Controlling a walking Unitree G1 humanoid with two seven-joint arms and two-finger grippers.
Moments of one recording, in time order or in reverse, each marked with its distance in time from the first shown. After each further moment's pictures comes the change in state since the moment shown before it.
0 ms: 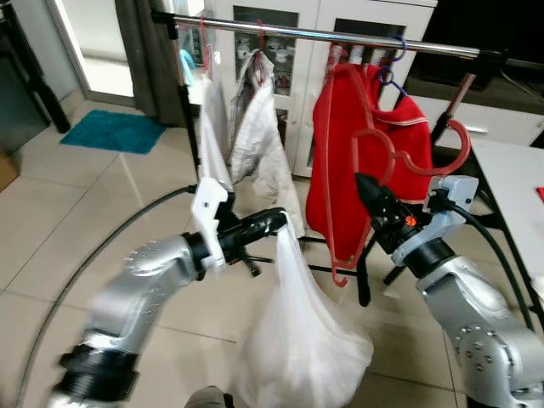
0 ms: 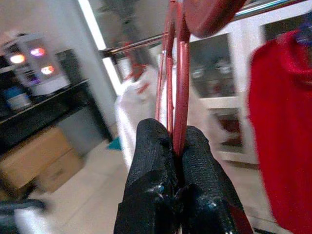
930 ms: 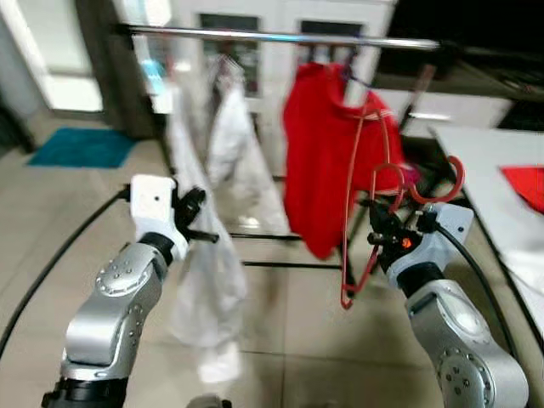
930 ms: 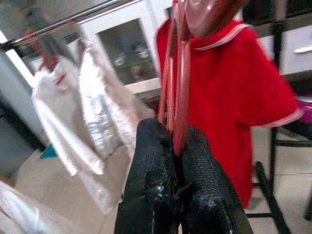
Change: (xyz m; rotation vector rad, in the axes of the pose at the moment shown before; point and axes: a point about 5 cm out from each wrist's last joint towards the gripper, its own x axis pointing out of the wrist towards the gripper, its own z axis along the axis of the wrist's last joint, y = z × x) left arm -0.038 0.030 0.000 0.101 -0.053 0.856; right arm -0.014 0.000 -0.030 0.030 0.076 -0.248
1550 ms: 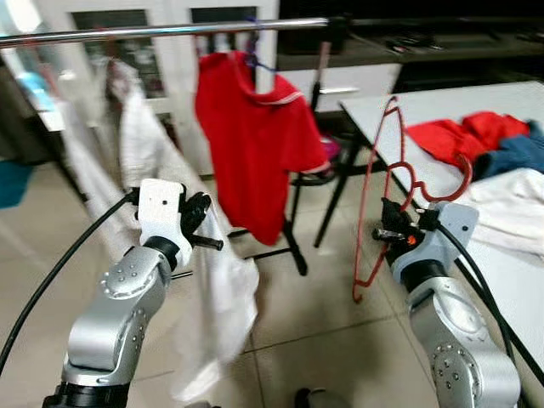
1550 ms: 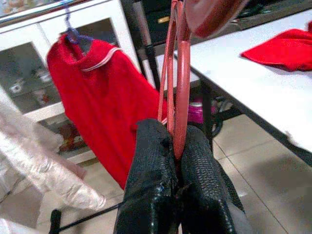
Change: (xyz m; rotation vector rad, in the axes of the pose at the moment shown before) left arm -0.004 -0.010 -0.006 0.026 0.082 -0.065; right arm 0.004 -0.007 0.000 -0.070 -0.038 -0.117
